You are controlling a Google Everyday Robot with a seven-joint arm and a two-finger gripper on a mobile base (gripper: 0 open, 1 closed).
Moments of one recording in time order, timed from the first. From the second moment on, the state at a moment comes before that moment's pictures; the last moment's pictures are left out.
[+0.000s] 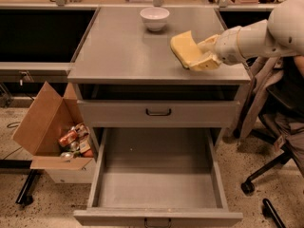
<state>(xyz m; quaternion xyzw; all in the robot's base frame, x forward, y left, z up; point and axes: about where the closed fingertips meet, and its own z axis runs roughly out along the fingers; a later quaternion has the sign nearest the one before) 0.689 -0.172 0.881 -0.55 0.69 0.08 0.46</state>
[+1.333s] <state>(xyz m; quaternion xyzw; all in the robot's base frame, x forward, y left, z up) 0.750 -0.131 0.889 -0.50 0.69 0.12 0.51</state>
